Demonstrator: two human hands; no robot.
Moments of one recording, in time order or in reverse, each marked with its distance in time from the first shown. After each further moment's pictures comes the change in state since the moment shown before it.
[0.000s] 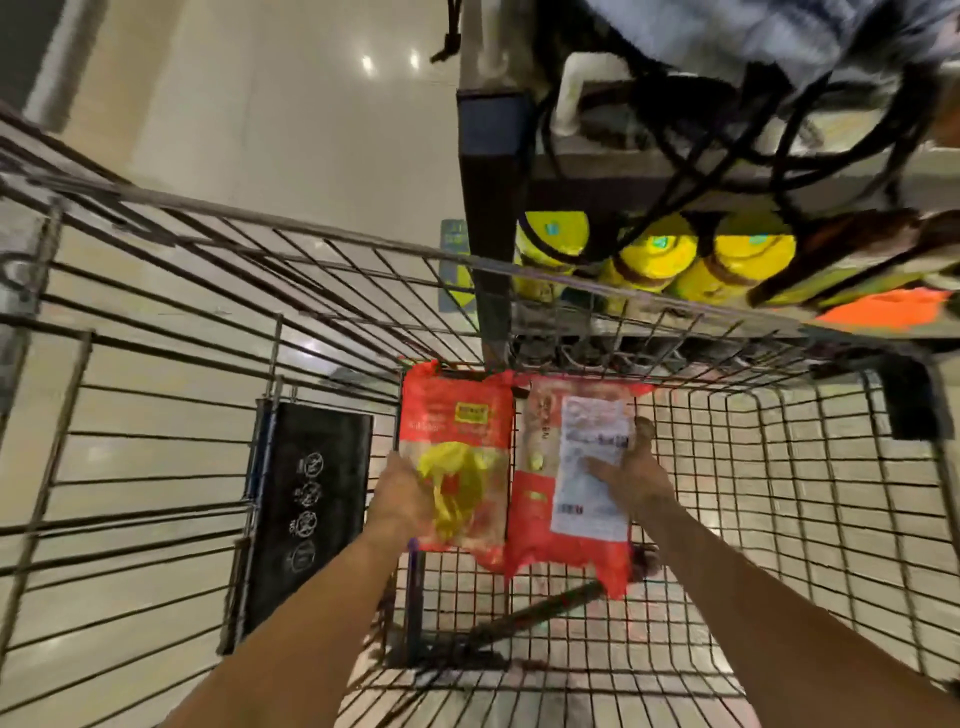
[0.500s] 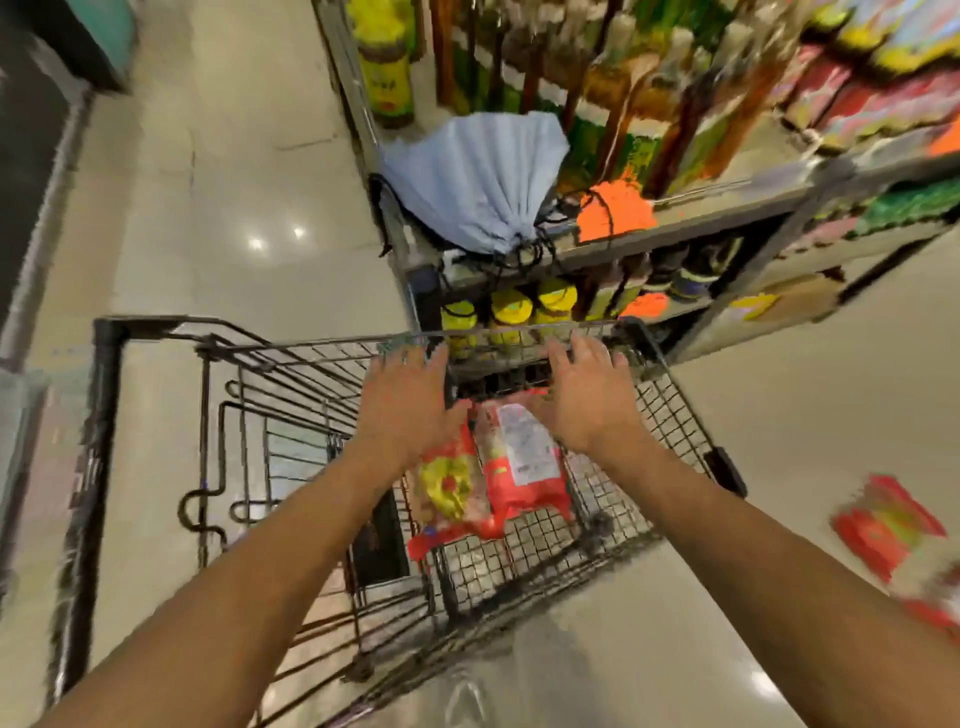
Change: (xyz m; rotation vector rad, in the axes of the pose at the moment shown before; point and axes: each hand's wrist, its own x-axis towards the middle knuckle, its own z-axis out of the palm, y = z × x) left_hand -0.278 0.136 -0.200 0.910 0.392 1.023; right_hand -0.346 -0.094 -0.081 -0.675 0.670 -0.430
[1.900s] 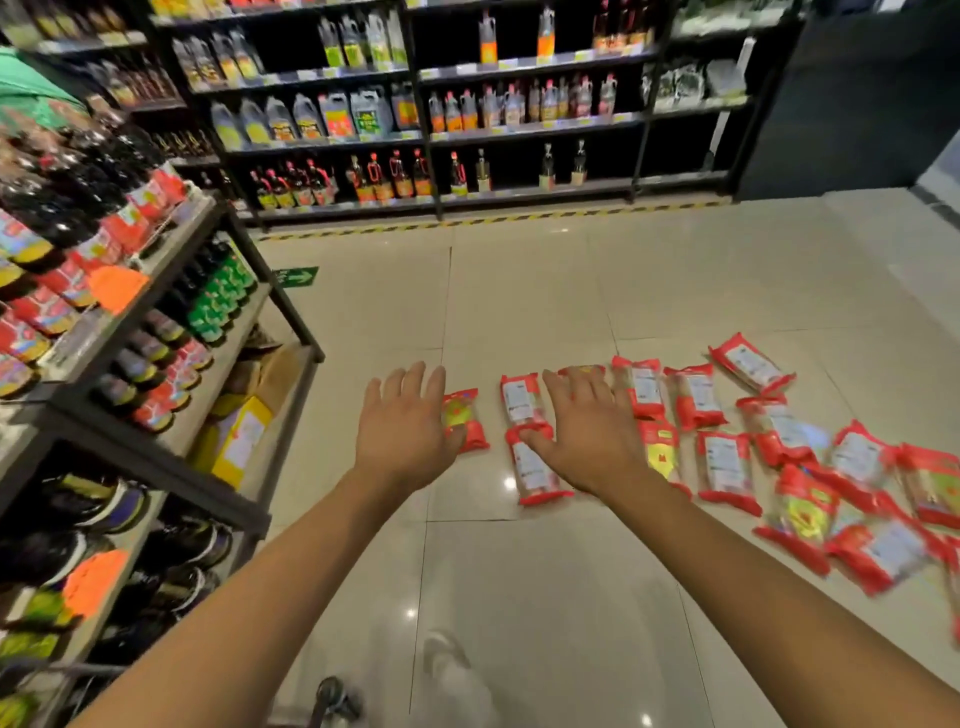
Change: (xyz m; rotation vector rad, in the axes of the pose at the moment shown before) left_hand -0.183 0.806 -0.058 0.188 0.181 1.184; right_hand -0.585 0.569 -0.016 0.172 0.219 1.147
